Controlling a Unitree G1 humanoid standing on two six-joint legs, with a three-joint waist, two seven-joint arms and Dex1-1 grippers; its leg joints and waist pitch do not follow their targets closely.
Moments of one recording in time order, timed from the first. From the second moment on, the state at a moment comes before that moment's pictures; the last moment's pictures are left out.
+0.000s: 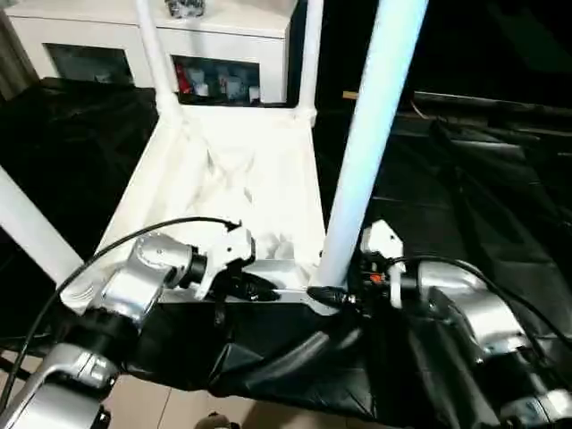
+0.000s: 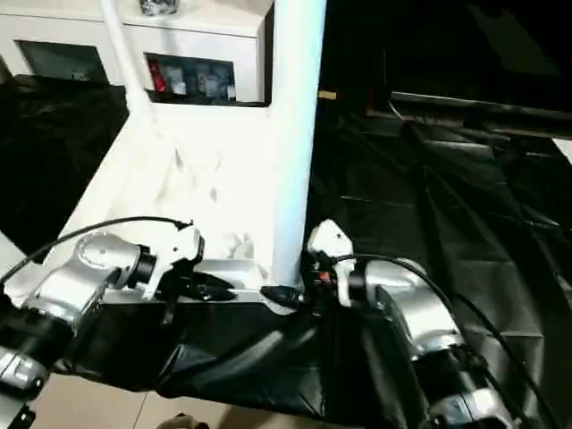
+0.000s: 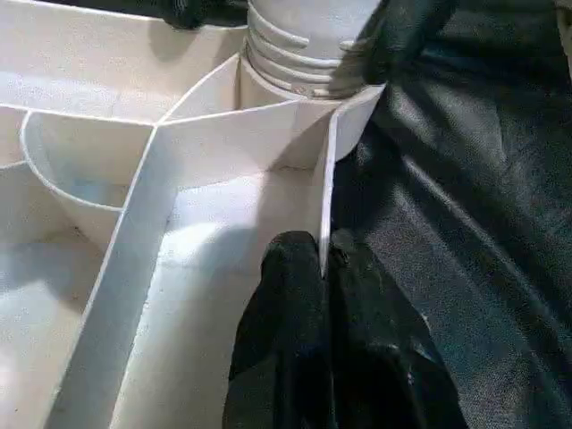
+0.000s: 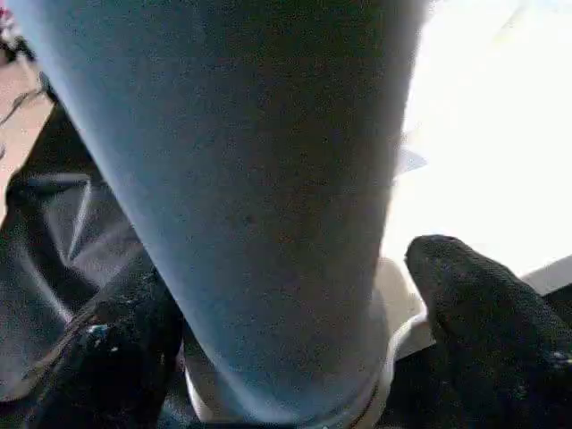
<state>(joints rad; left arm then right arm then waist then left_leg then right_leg) -0.52 0.46 -0.32 0.48 -0.07 0.14 -1.32 -0.39 -0.37 0.23 0.33 0.19 0.22 1.10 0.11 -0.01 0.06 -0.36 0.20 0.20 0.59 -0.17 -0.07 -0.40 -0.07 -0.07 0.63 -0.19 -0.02</state>
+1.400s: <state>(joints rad) -0.53 0.26 -0.28 0.49 0.05 0.22 -0.91 -0.47 -0.15 0.11 0.64 0.05 -0.01 0.60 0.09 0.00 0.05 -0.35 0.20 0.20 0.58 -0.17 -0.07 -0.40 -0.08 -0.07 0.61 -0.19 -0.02</state>
